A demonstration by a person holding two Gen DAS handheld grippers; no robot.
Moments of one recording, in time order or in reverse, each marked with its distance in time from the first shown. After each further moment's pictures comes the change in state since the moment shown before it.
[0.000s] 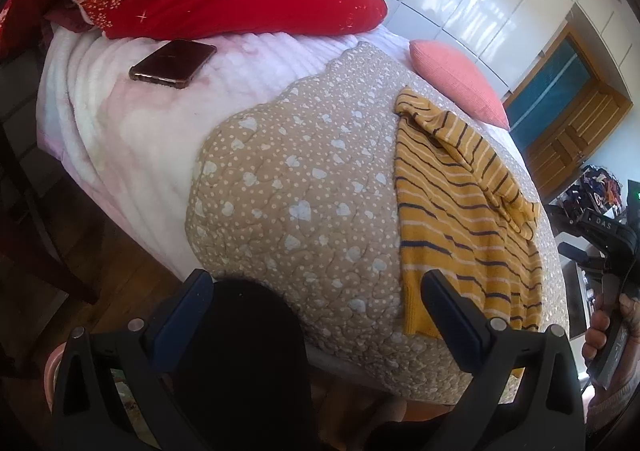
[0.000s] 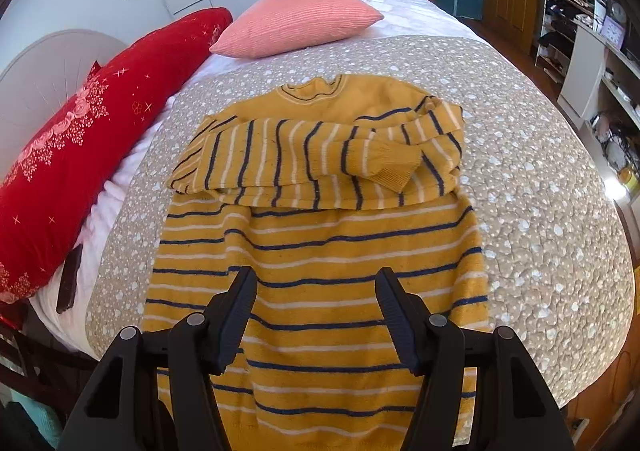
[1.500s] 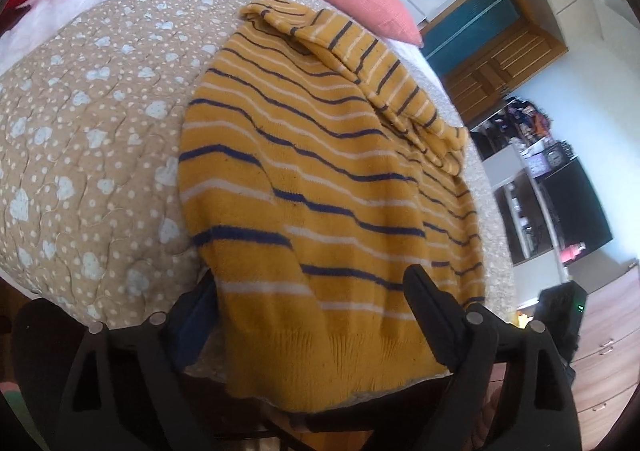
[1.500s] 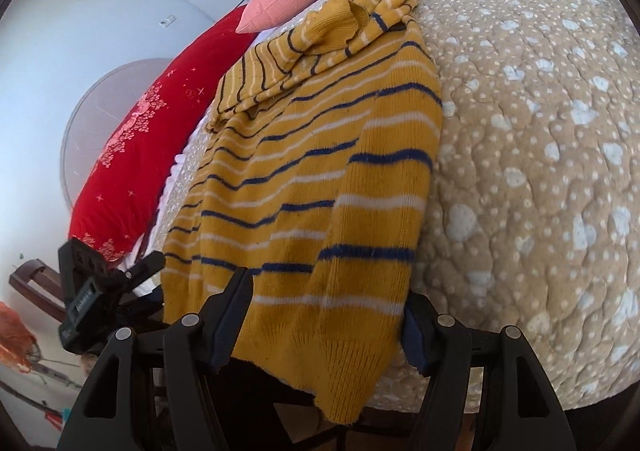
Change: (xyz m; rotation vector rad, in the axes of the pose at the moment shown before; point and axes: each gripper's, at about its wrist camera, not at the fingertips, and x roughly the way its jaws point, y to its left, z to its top) left arm 0.107 -0.118 -0.005 0.141 0.257 -0.309; right arm 0.029 -0.111 -0.136 0.162 0.061 0.426
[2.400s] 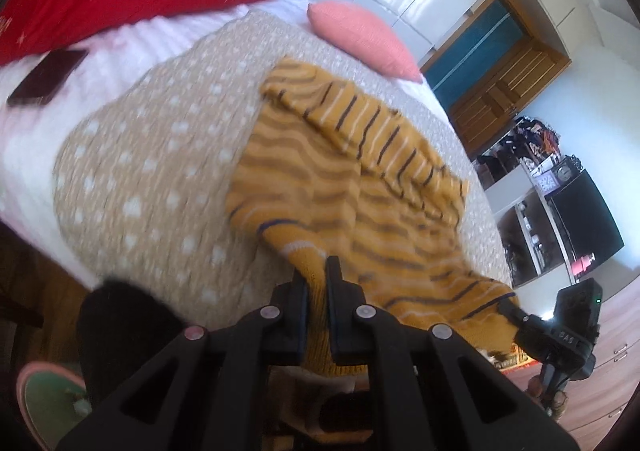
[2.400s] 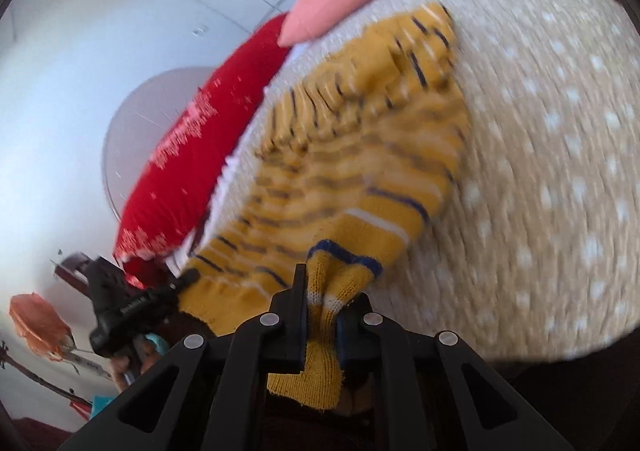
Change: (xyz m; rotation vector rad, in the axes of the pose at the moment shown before) left arm -0.096 -0.009 -0.004 0.011 -0.134 0.060; right arm -0.069 0.018 0.019 -0.020 -0.021 0.197
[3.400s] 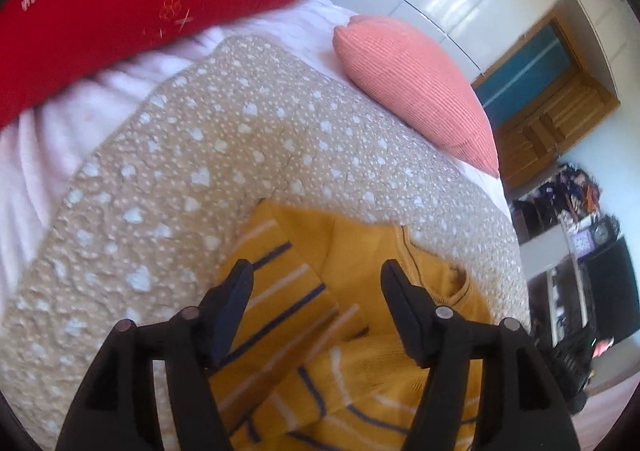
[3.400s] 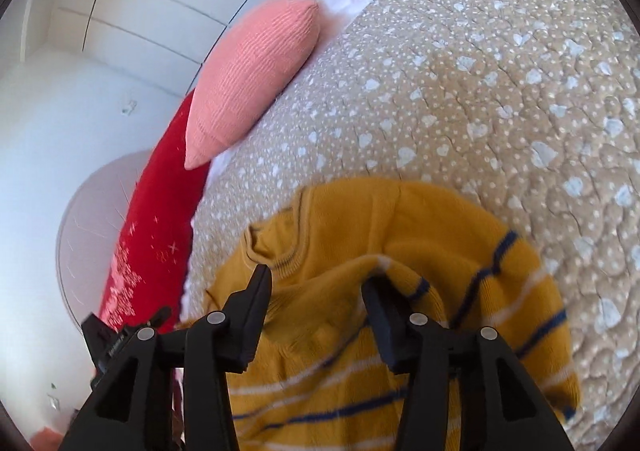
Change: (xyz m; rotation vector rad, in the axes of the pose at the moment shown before) left arm 0.218 0.003 0.256 -0.079 -0.001 0.098; right arm 0.154 -0.102 0.288 0.248 -0.108 -0.120
